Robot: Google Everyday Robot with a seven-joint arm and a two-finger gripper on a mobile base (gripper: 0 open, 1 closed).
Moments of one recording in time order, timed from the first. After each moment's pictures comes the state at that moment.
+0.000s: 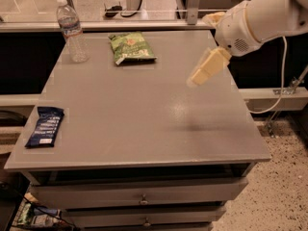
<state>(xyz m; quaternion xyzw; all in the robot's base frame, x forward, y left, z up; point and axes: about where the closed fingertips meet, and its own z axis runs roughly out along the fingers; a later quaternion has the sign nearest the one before) 0.580 -0.121 0.961 -0.58 0.70 0.08 0.40</state>
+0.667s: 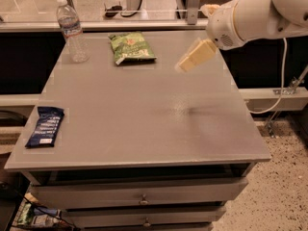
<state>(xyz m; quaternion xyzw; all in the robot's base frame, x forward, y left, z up) 0.636 -0.108 0.967 -0.53 0.70 0.07 0.48</state>
